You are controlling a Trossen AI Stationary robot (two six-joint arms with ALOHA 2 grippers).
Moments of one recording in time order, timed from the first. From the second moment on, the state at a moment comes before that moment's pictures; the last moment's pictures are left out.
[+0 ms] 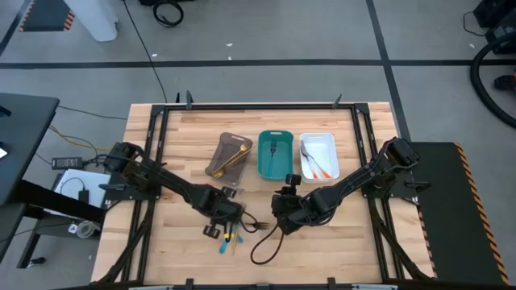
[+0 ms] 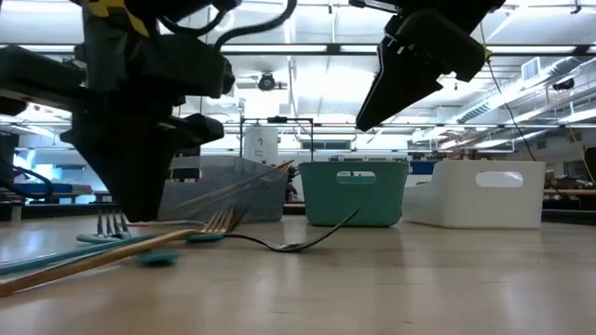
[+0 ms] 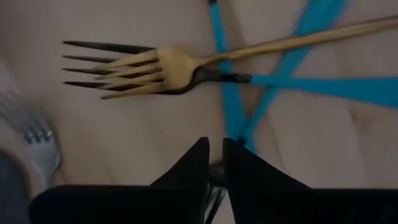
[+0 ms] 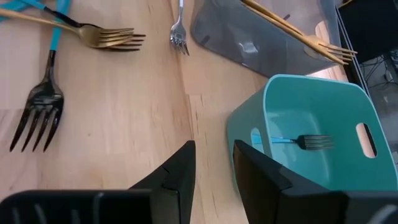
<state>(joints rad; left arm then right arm) -0.38 1.78 1.07 -0.60 -0.05 -0.01 0.46 1.80 1.25 -0.63 0.71 0.36</state>
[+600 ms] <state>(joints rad) -0.43 1.77 1.11 -0.59 -0.04 0.06 0.46 1.80 1.25 -0.63 0.71 0.36</state>
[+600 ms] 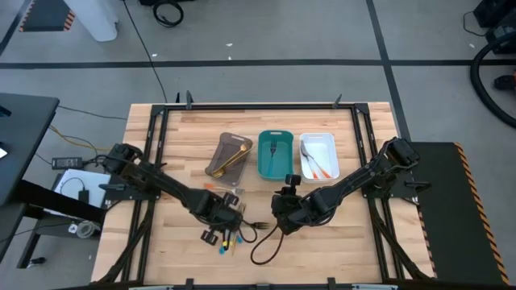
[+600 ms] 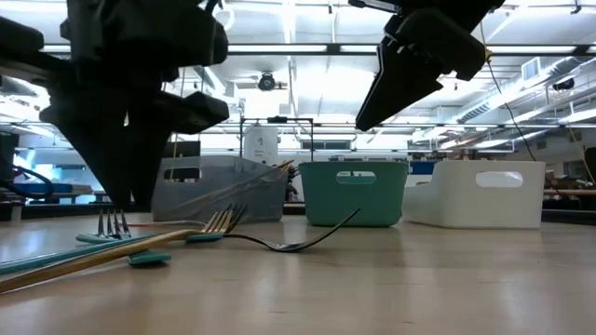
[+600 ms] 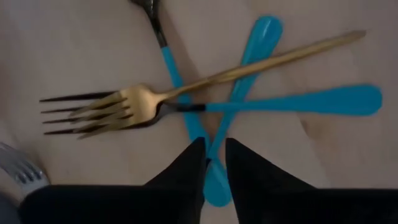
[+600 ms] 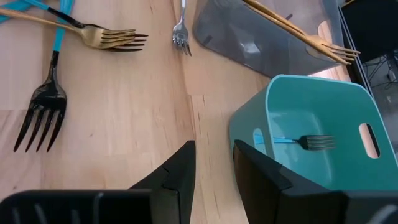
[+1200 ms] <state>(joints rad) -0.46 1.77 1.10 -0.49 -0.03 -0.80 0.44 1.80 1.25 -0.57 0.85 0.45</state>
